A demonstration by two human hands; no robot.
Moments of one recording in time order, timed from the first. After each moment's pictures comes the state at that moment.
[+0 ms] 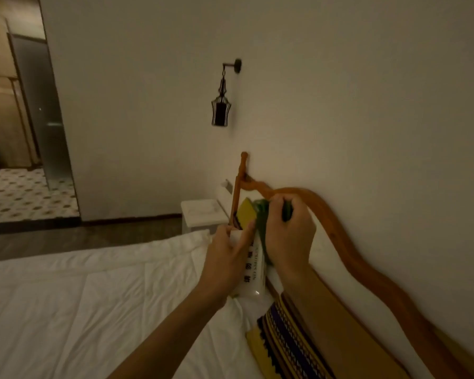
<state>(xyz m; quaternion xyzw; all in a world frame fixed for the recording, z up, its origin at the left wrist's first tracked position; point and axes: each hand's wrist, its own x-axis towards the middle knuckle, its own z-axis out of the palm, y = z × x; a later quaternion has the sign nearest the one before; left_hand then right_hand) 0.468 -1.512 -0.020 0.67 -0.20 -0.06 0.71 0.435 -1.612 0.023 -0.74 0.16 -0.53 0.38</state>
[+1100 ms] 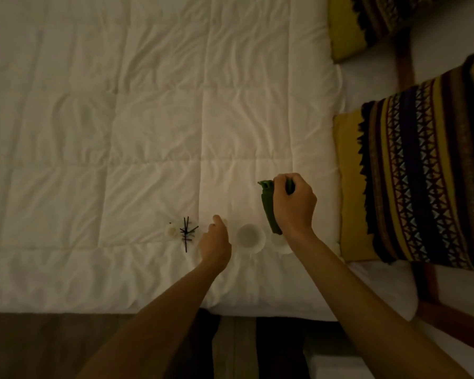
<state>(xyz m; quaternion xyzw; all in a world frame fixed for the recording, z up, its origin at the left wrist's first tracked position) 0.353 -1.431 -0.587 0.94 0.10 -0.29 0.16 0.416 -1.589 -0.470 -0.82 0.31 0.00 0.47</state>
